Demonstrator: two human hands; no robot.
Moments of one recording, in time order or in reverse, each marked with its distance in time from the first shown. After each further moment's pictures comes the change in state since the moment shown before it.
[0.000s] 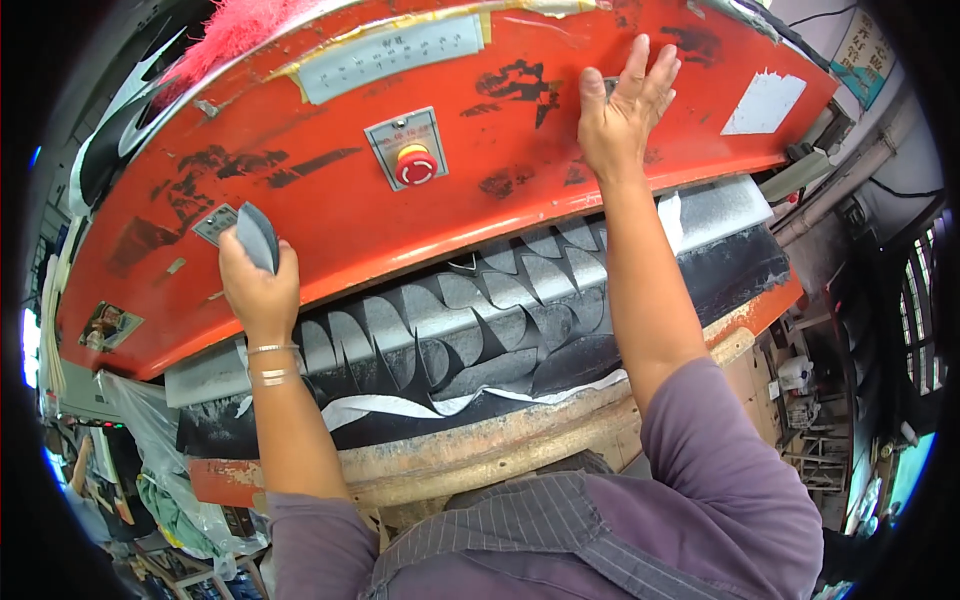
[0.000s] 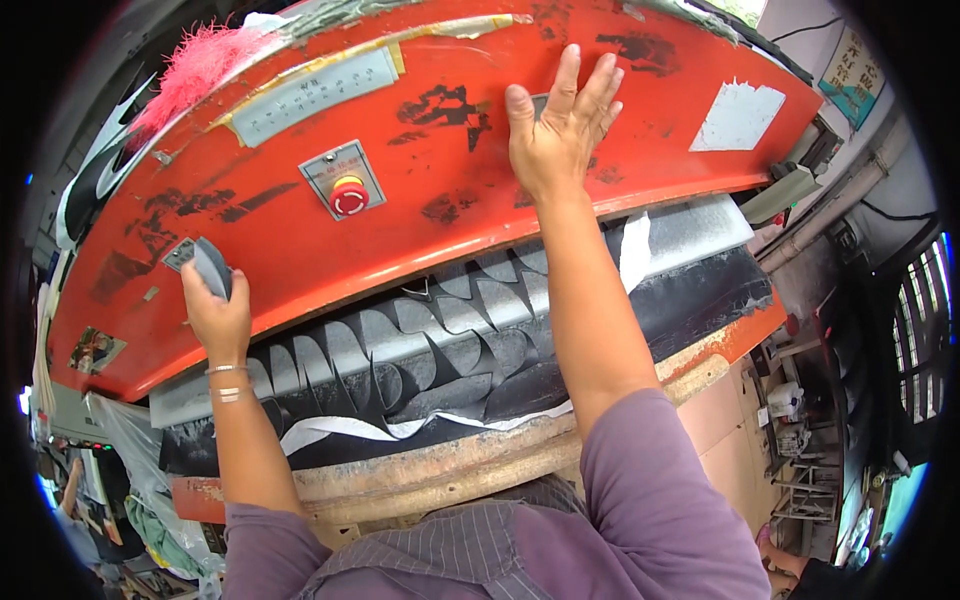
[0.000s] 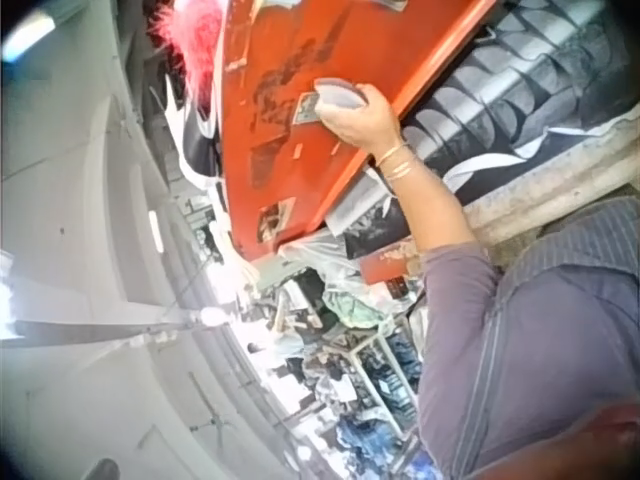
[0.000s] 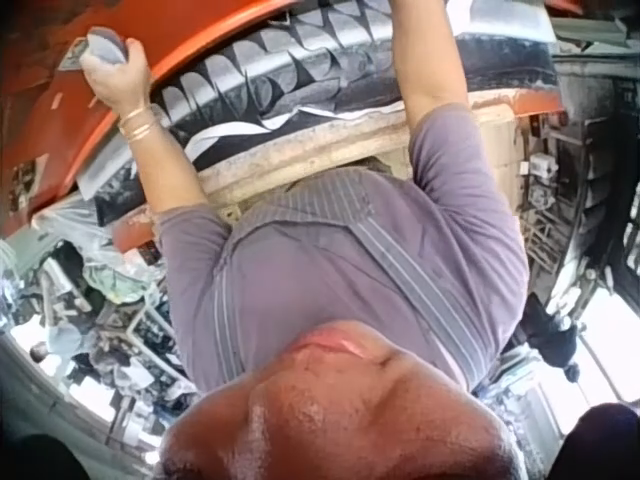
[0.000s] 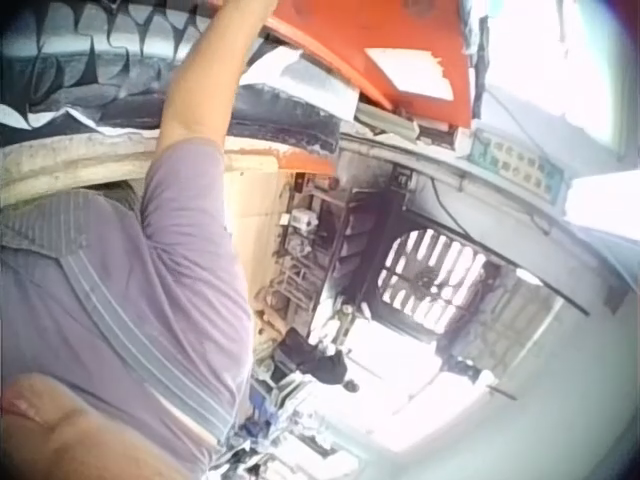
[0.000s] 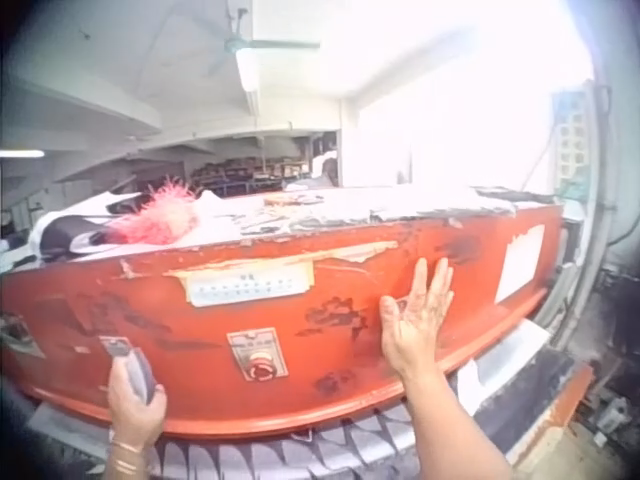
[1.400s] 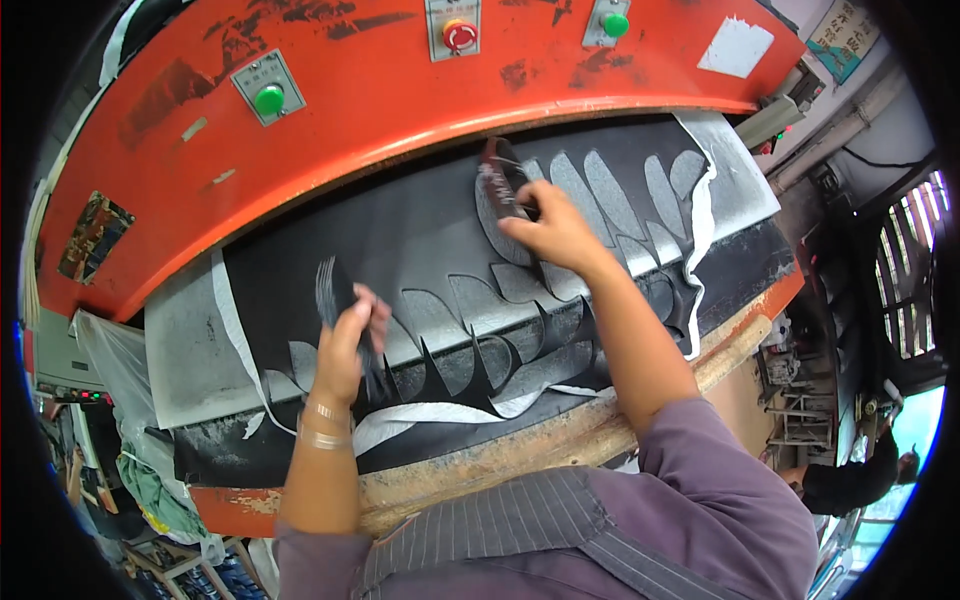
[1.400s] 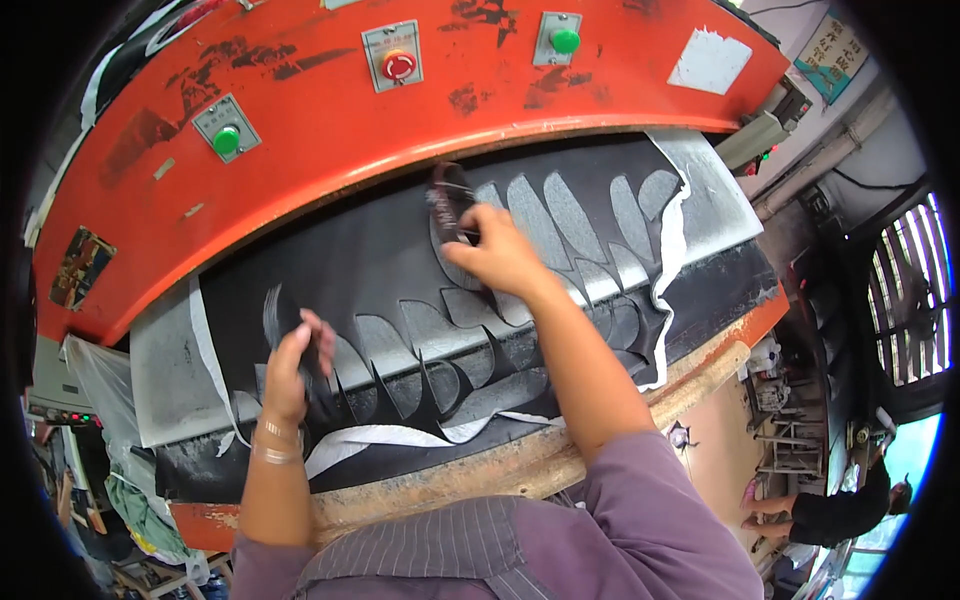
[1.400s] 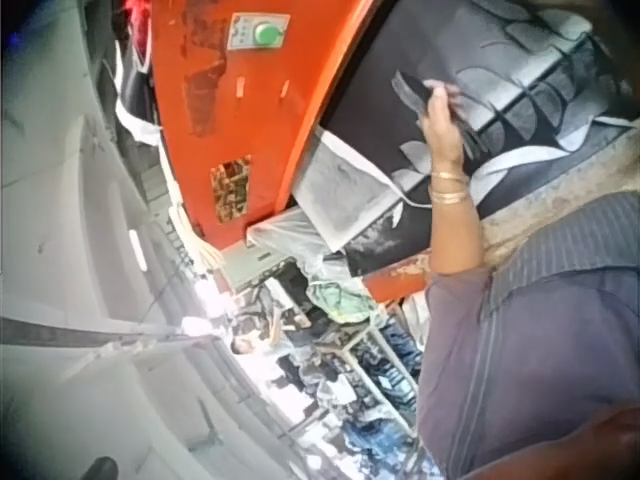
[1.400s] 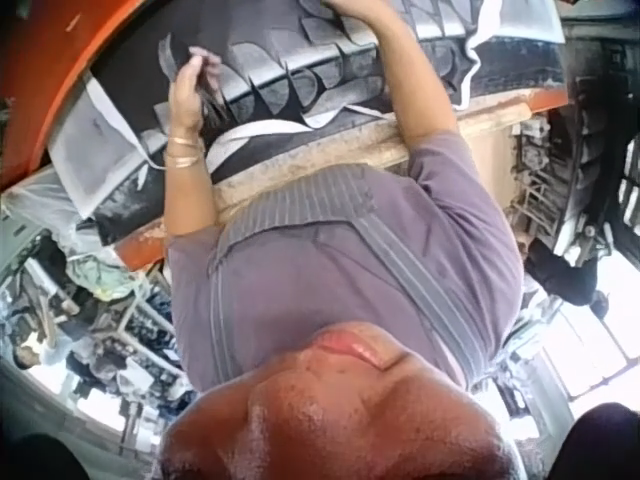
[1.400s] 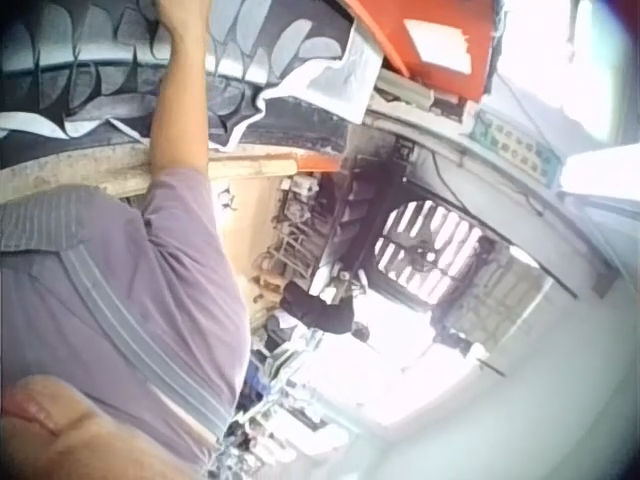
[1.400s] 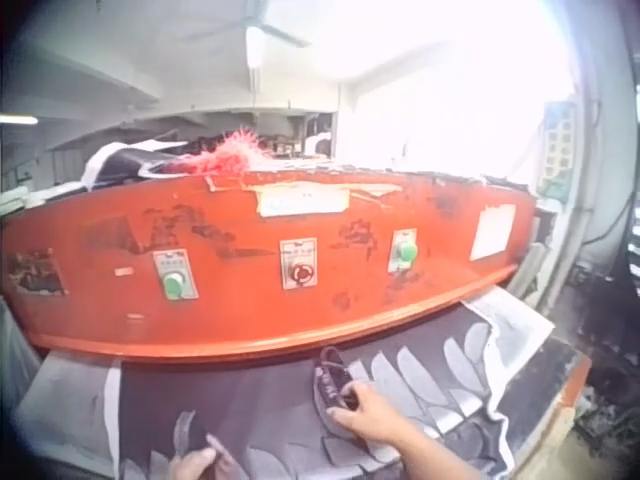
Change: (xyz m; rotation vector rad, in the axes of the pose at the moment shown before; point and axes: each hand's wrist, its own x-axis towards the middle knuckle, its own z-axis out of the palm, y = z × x) left_hand -0.090 -0.068 0.024 -1.195 -0.870 -1.003; right_hand -0.160 -0.072 0.038 0.248 -1.201 0.613
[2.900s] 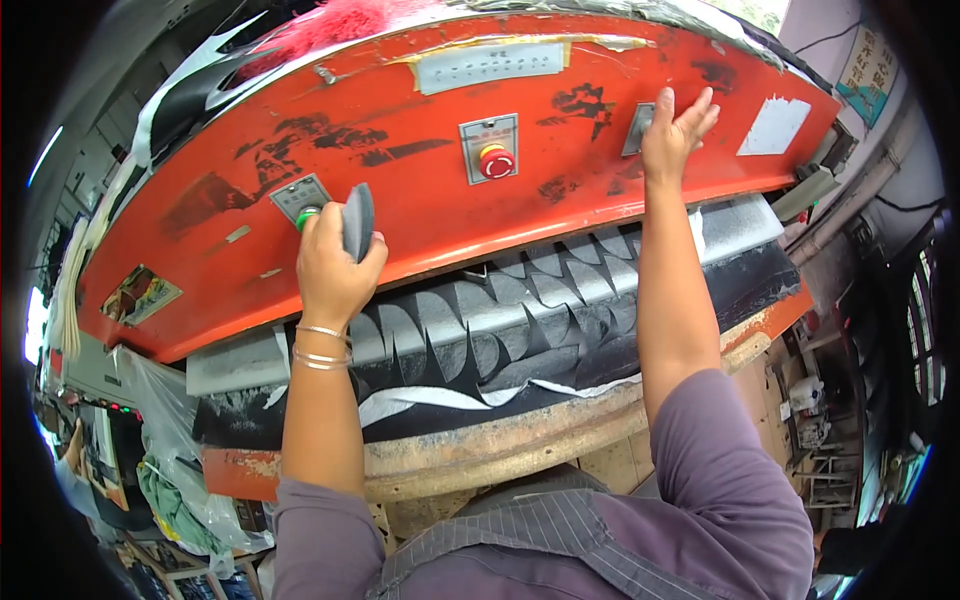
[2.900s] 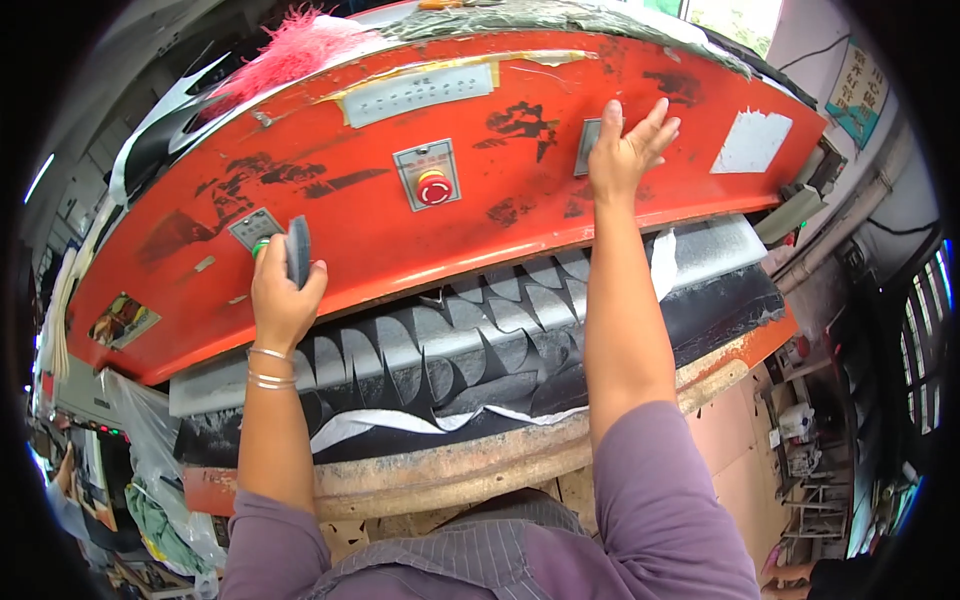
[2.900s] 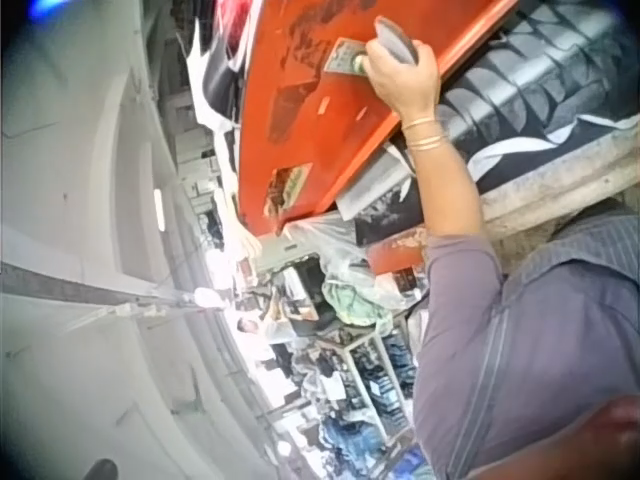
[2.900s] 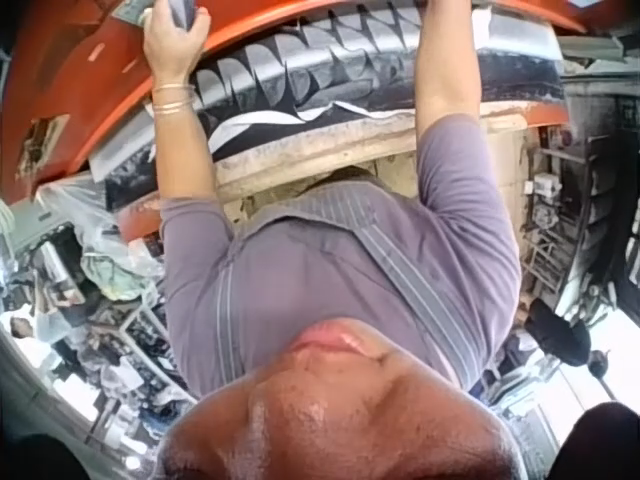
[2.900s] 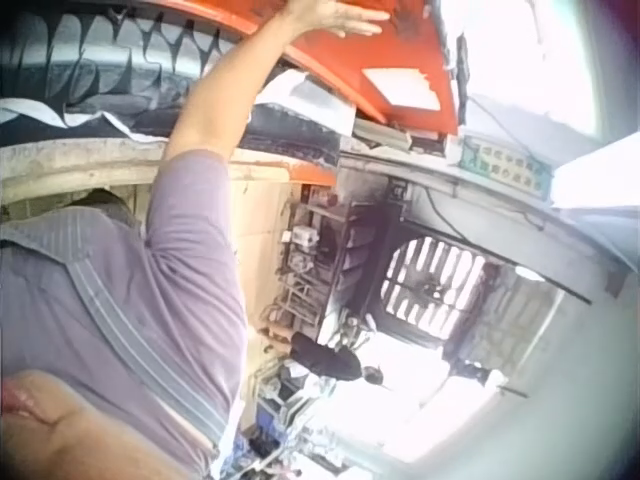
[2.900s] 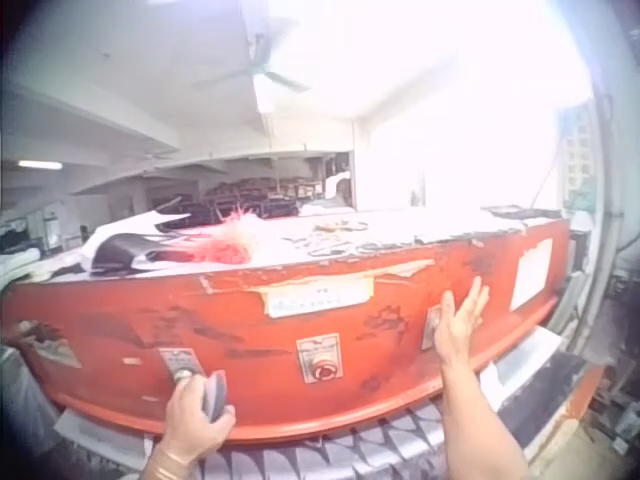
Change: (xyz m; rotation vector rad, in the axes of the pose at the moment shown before) left_hand -0.038 0.093 0.056 1.437 0.665 1.019; right_hand 0.024 -0.033 -0.158 0.180 1.207 -0.323
